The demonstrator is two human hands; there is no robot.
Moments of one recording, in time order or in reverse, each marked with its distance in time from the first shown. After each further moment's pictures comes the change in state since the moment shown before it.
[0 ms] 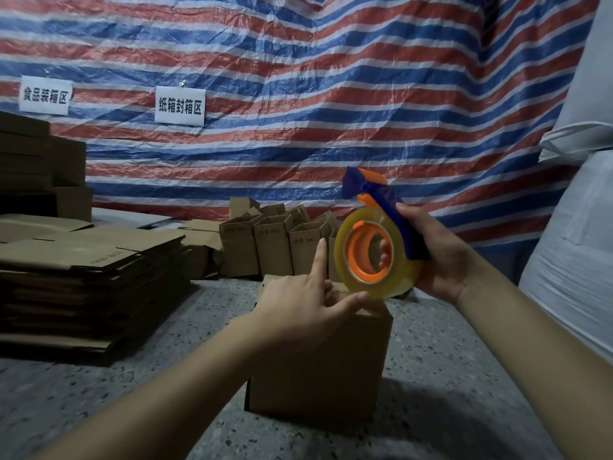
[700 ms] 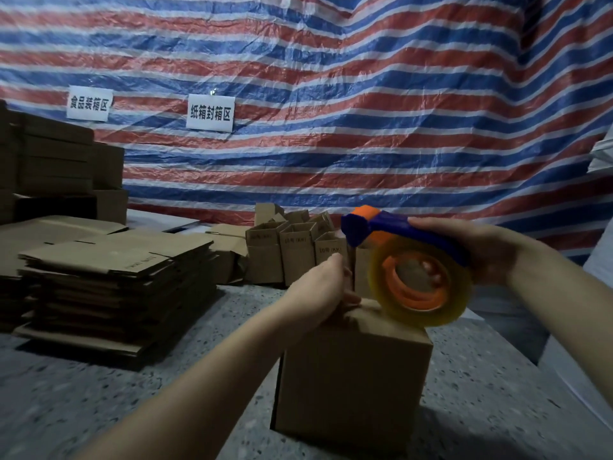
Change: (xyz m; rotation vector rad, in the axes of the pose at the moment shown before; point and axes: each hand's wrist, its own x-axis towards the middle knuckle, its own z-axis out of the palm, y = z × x) left_hand 0.019 -0.009 -0.022 -0.796 -0.009 -0.407; right_hand 0.034 -0.039 -0.003 -0.387 -0.047 0.375
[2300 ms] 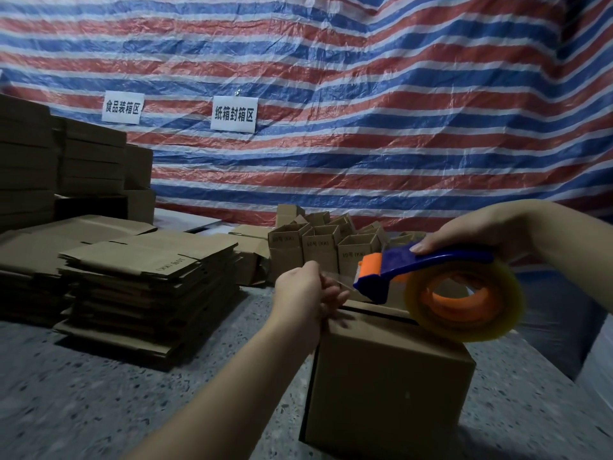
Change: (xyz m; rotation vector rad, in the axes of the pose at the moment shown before) left_hand 0.004 -0.022 -0.024 -0.954 0.433 -0.260; right_hand 0.033 -0.052 0.011 -0.658 -0.127 0.259
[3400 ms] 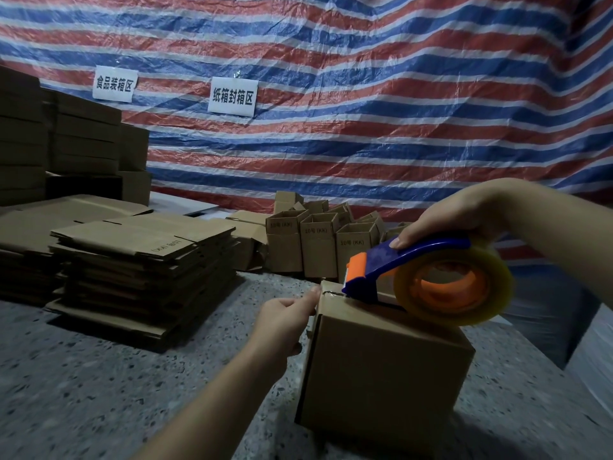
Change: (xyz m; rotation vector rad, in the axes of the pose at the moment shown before) left_hand 0.023 -0.049 -0.055 0.502 -0.034 0.018; right_hand 0.026 -0.026 0.005 -0.199 -0.045 0.105
